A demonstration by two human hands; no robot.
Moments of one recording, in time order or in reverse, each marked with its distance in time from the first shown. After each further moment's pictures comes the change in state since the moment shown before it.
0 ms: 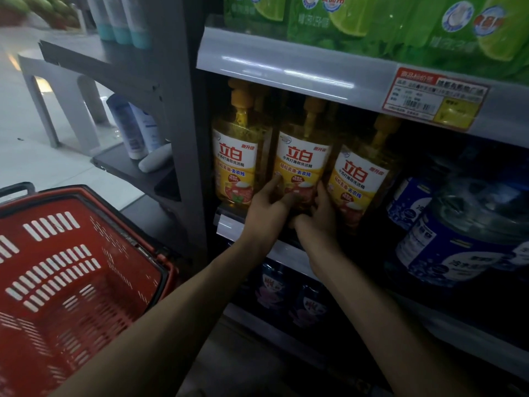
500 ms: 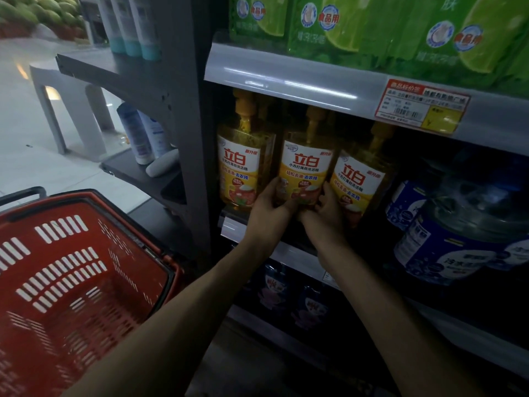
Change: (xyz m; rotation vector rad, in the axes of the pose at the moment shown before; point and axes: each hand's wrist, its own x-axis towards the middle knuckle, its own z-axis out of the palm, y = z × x) left_hand -0.012 0.007 0.000 0.104 0.005 0.090; right_hand 0.005 -0.009 -0.015 0.002 -0.033 -0.047
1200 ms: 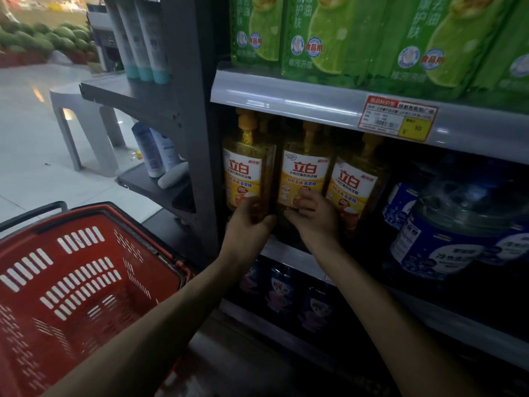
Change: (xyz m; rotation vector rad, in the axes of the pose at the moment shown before) left_hand -0.033 0.005 -0.042 0.218 0.096 -0.073; right_hand -0.013 -0.016 0.002 -0.095 -0.035 -0.034
